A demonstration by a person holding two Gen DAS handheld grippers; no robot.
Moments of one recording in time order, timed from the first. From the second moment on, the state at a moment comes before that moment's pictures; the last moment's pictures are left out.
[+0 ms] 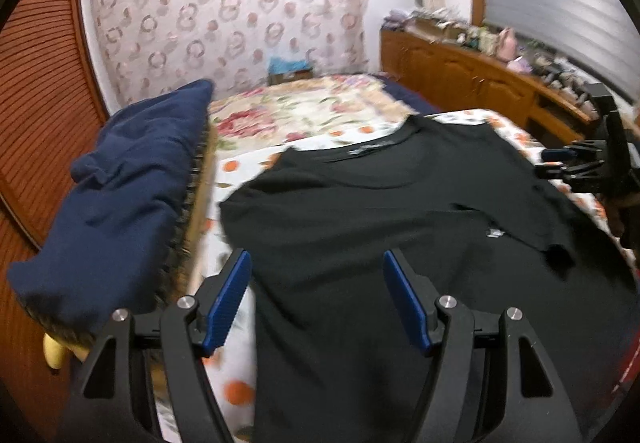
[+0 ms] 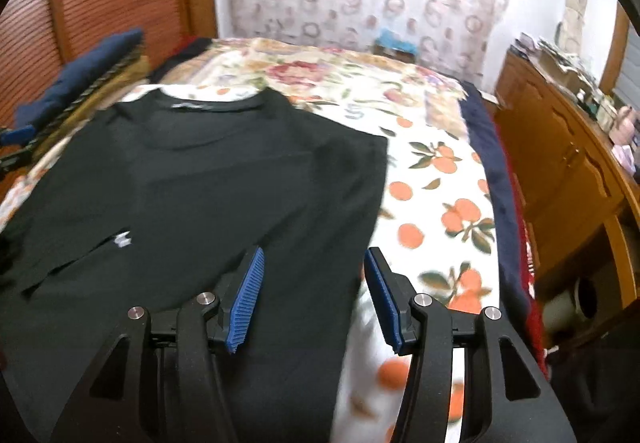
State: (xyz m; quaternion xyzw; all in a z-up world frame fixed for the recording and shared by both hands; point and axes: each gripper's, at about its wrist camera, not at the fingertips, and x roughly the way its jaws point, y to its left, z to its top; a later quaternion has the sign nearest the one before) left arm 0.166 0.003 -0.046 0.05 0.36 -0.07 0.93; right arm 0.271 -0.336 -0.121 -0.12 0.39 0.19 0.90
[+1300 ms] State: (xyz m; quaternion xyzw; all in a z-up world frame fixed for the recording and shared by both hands) left arm 0.251 0.016 -0.079 0.04 0.47 -0.02 0.88; right arm 0.318 -0.343 -0.136 -0.10 0.40 0.21 0.89
